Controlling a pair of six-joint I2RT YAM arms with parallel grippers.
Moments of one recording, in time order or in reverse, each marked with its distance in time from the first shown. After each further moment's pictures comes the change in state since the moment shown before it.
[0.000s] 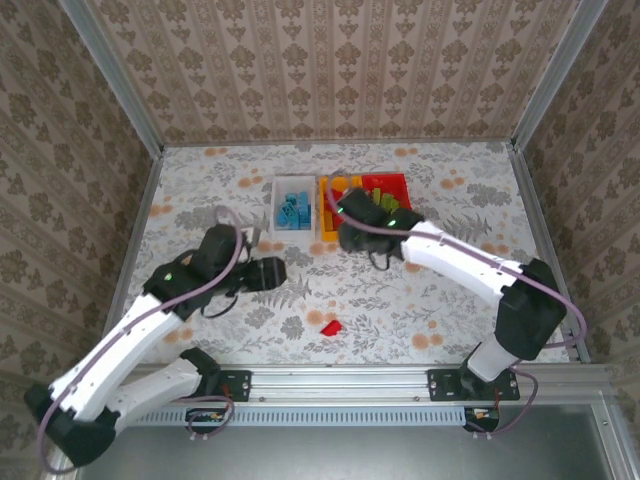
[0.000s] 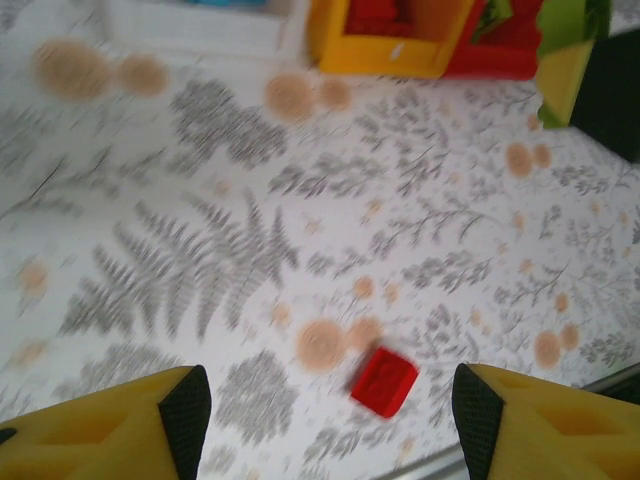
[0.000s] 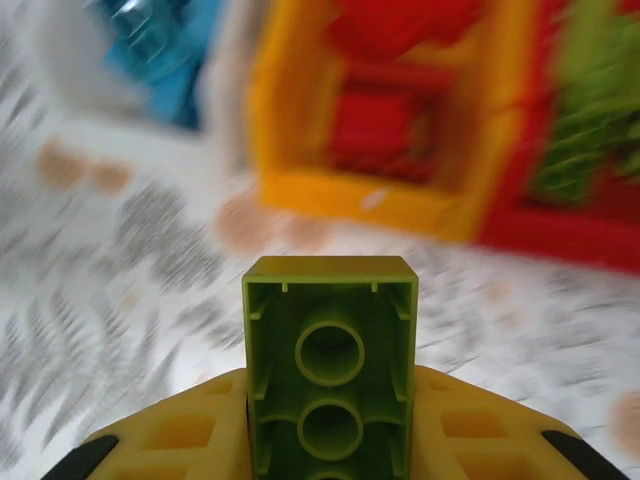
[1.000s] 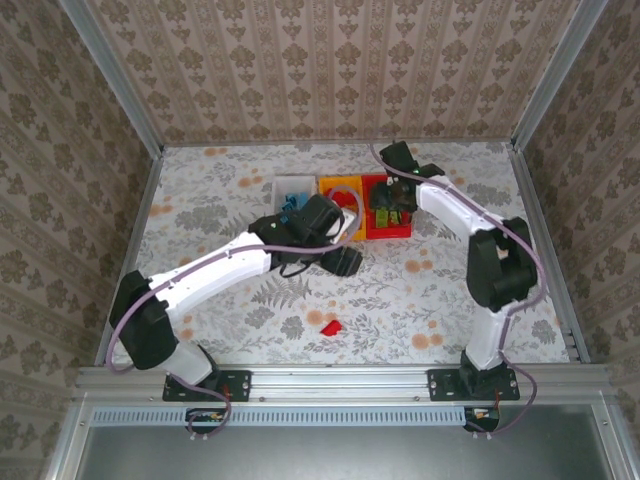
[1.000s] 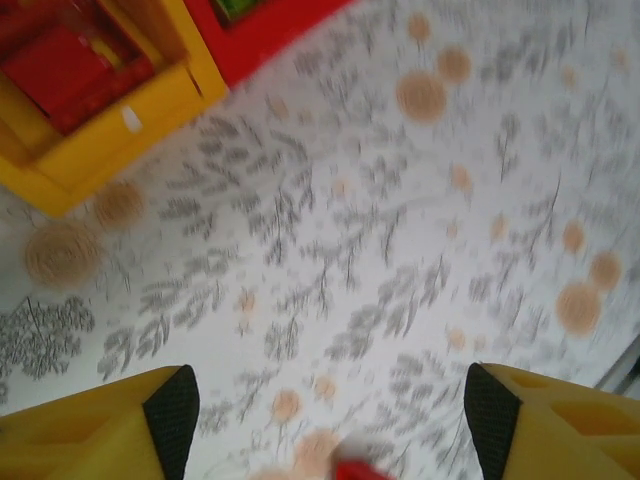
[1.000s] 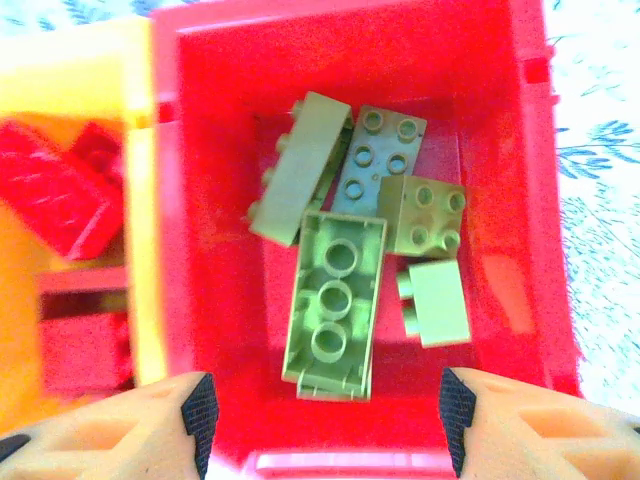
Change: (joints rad) left arm -0.246 0.573 0.306 0.137 0.008 0.375; right arm -0.342 0.246 0.189 0.003 -0.152 -0.083
